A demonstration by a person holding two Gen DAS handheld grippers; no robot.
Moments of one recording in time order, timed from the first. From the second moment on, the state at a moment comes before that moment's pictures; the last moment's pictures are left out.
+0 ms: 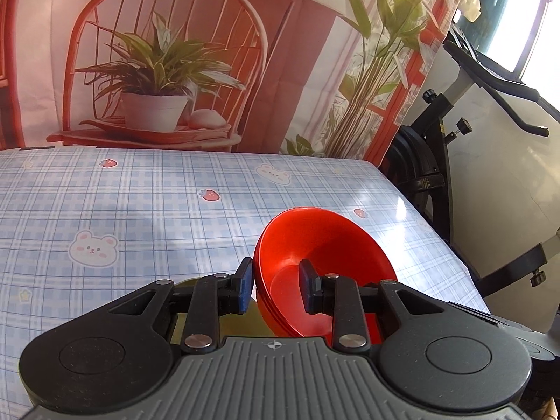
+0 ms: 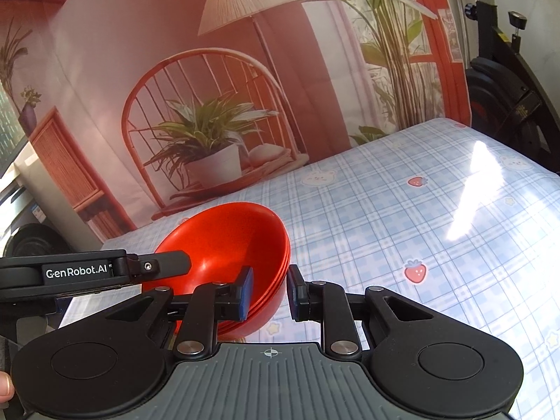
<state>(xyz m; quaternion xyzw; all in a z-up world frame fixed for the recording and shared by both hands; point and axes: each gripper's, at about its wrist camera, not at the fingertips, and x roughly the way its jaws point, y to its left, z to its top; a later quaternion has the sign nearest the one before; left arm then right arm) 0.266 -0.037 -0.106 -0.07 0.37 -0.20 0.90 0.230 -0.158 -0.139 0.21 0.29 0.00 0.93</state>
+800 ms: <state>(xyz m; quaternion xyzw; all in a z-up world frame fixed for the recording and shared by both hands) 0.198 0.060 -0.087 -0.10 0.33 -0.15 0.93 0.219 -0.042 -0.102 0.13 0.30 0.07 0.94</state>
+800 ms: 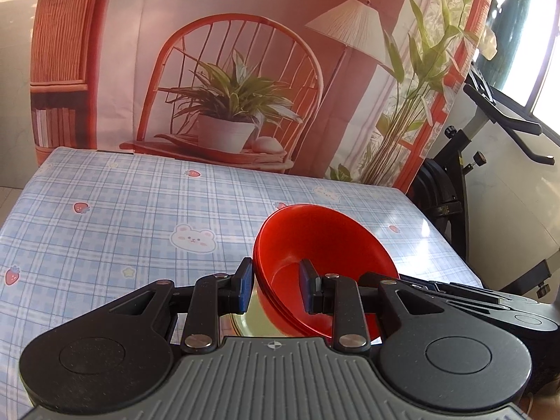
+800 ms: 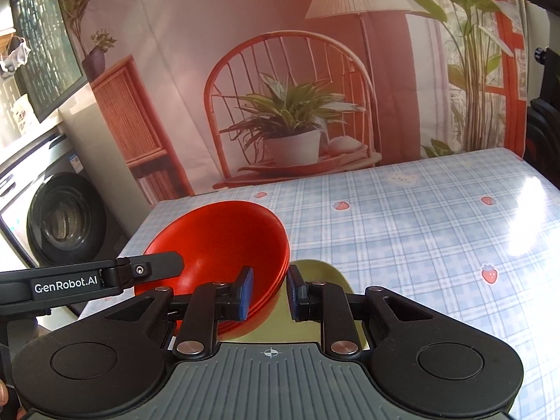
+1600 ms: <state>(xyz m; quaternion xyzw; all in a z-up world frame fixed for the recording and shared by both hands) 0.220 0.034 -0.144 -0.06 0.39 -0.15 0.91 0.244 -0.067 -0.164 0.13 0.34 0.05 0.93</state>
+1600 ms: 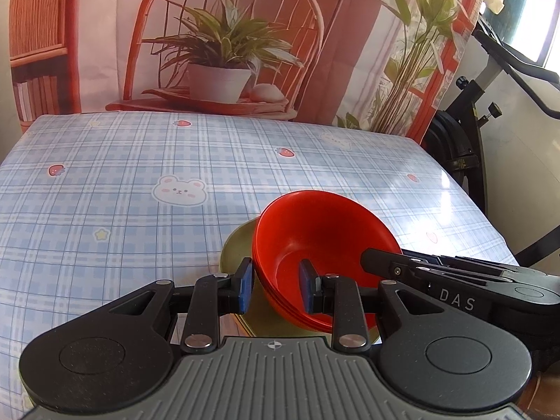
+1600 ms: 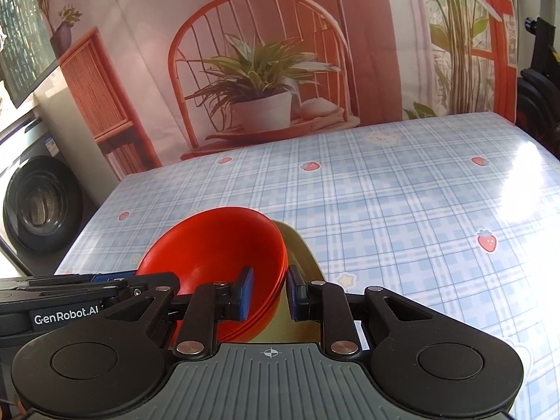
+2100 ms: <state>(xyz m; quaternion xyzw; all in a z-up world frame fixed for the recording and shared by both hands) 0.219 0.031 -0.150 -0.05 0.40 -0.14 0.90 0.244 -0.069 -0.176 0.12 0.36 0.05 0.93</state>
